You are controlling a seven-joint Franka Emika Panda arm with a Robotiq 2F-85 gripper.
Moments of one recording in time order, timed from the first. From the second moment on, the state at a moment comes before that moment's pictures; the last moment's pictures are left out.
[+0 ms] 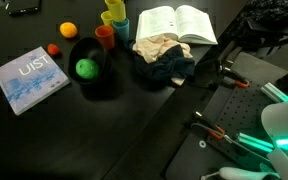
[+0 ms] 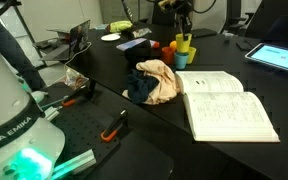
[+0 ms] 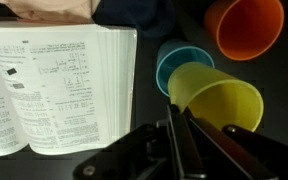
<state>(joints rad) 0.13 0.49 -0.18 -1.86 -0.11 2.53 0.89</state>
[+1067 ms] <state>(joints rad) 0.08 0.59 -0.27 -1.81 -0.22 2.67 0.91</state>
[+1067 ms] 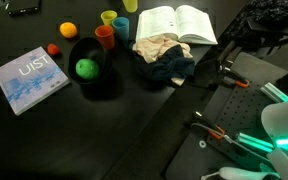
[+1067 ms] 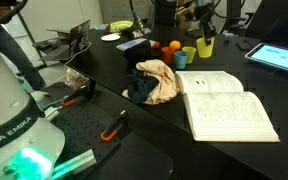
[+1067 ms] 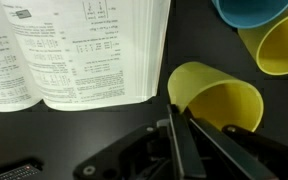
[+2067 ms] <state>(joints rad) 0.09 0.75 -0.26 -1.72 -0.09 2.70 0.91</state>
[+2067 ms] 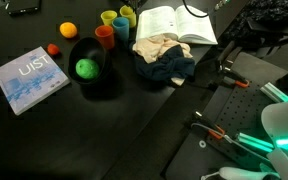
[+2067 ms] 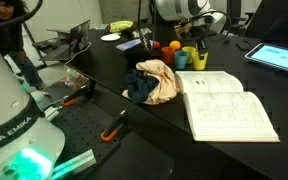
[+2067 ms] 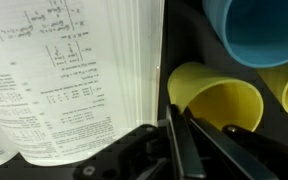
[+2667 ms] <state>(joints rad) 0.11 0.72 -0.27 -1.66 -0.09 2.56 0.91</state>
